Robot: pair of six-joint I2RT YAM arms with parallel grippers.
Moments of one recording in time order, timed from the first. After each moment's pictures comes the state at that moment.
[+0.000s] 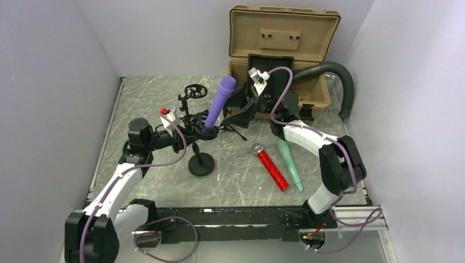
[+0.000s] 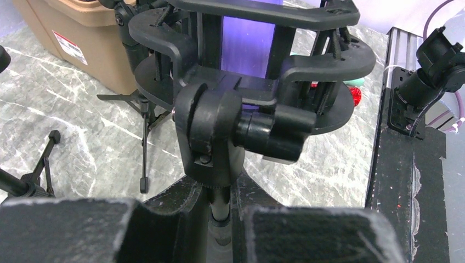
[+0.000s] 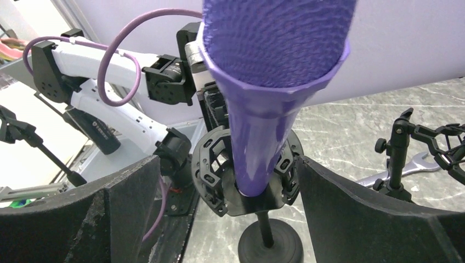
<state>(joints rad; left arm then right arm) -0.14 0.96 0.54 0.23 0.99 0.04 0.47 1.62 1.03 1.15 -1.13 0.81</state>
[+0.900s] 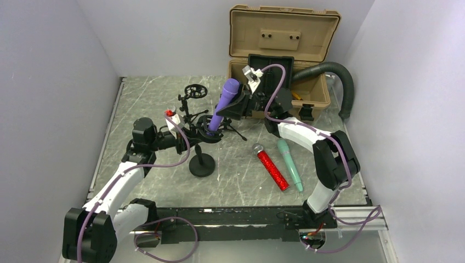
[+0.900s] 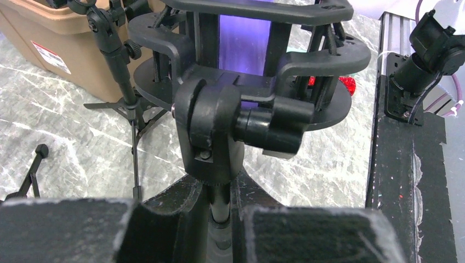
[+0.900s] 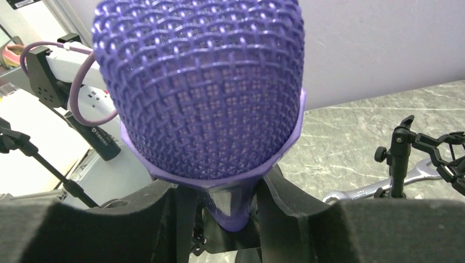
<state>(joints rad) -0.19 0.99 0.55 0.23 0.99 0.09 0.50 1.70 1.10 1.15 -1.10 0.82</state>
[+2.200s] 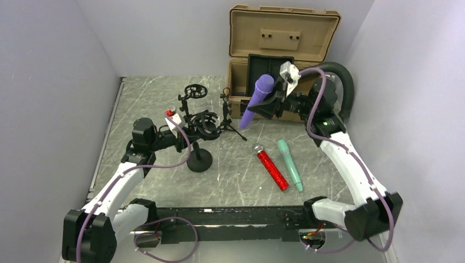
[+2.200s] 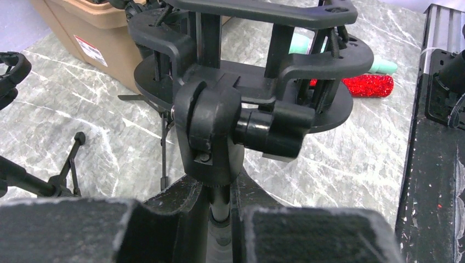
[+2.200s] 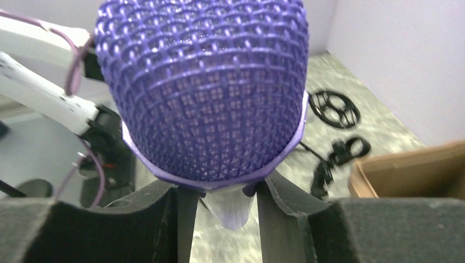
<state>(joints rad) -0.19 0.98 0.55 0.21 0.89 0.15 0.30 1.22 1.14 0.26 -1.07 0.26</state>
